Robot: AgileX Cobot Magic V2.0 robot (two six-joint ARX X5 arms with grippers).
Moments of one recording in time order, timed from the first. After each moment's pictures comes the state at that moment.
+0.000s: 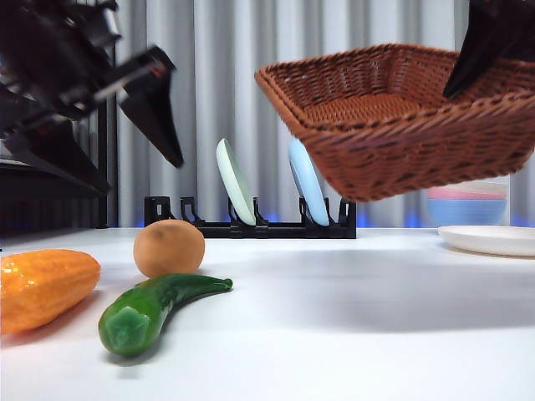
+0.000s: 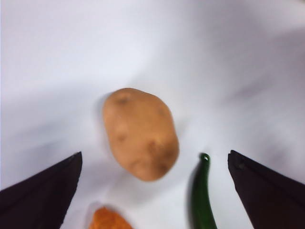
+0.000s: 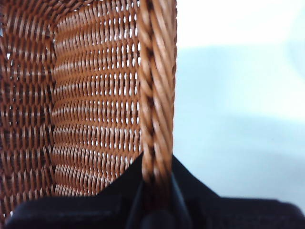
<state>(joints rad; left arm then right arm) -0.40 1.39 0.97 -0.42 0.17 -0.19 0.20 1.15 1.01 -0.58 -0.33 0.12</state>
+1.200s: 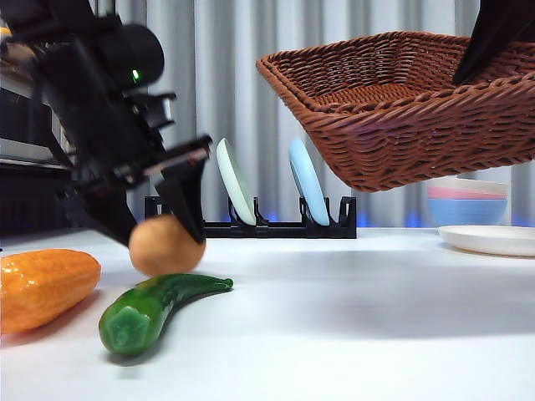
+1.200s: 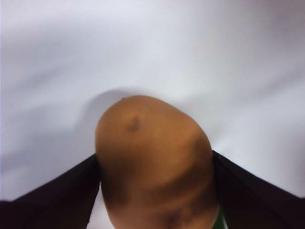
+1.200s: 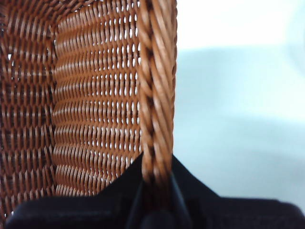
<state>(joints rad) -0.44 1.65 1.09 -0.47 0.19 -0.19 0.20 1.11 1.01 -0.63 -0.33 0.12</state>
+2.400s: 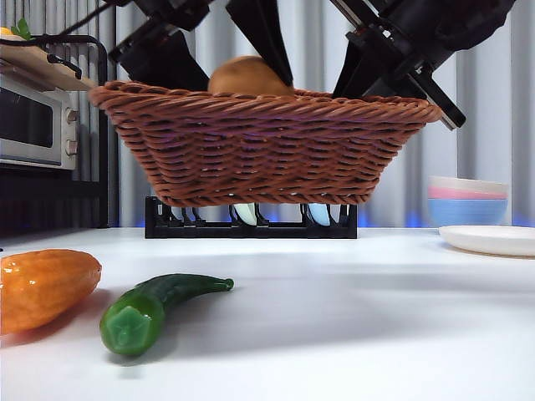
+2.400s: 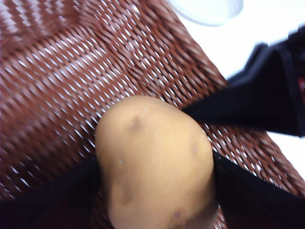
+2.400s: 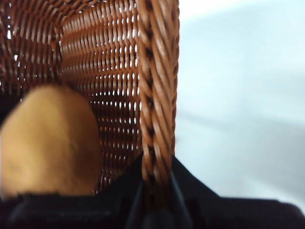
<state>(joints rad) -0.78 1.36 1.10 -0.40 0.00 -0.32 0.49 1.38 1.01 -0.38 -0.43 0.39</state>
